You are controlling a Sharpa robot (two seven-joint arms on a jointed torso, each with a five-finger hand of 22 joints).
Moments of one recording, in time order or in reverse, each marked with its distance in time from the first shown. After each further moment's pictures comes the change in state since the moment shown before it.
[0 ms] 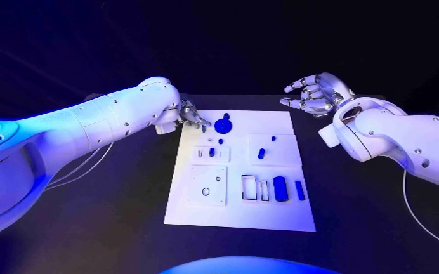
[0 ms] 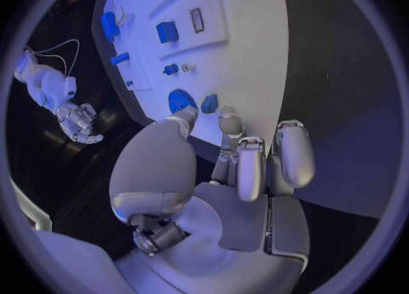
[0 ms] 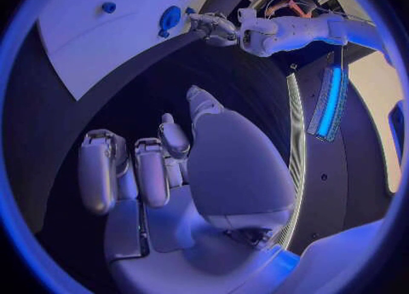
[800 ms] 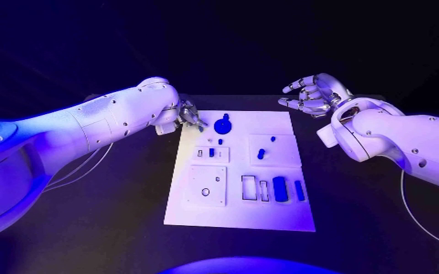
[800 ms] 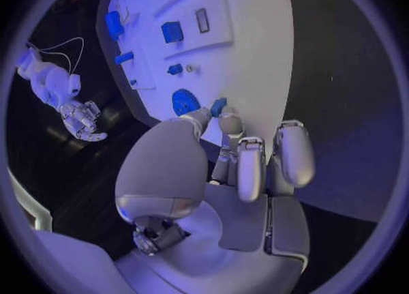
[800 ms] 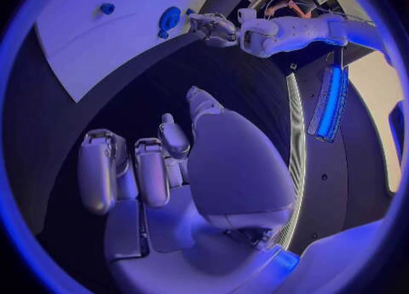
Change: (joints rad) left arm 0.000 0.001 0.001 -0.004 0.024 0.004 0.026; left_hand 0.205 0.070 0.103 -0.018 0.000 0.006 -0.005 -0.013 -0.026 -0.007 -0.007 0.006 -0.019 0.000 0.000 0.000 0.000 0.000 -0.003 0.004 0.000 0.010; right arm -0.002 0.006 0.000 -0.004 0.000 0.001 0.000; right_hand -0.004 0.004 0.006 0.000 0.004 -0.004 -0.004 0.004 -0.001 0.000 0.000 0.000 0.000 0.000 0.000 0.000 0.000 0.000 0.000 0.000 -0.004 0.001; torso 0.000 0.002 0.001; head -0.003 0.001
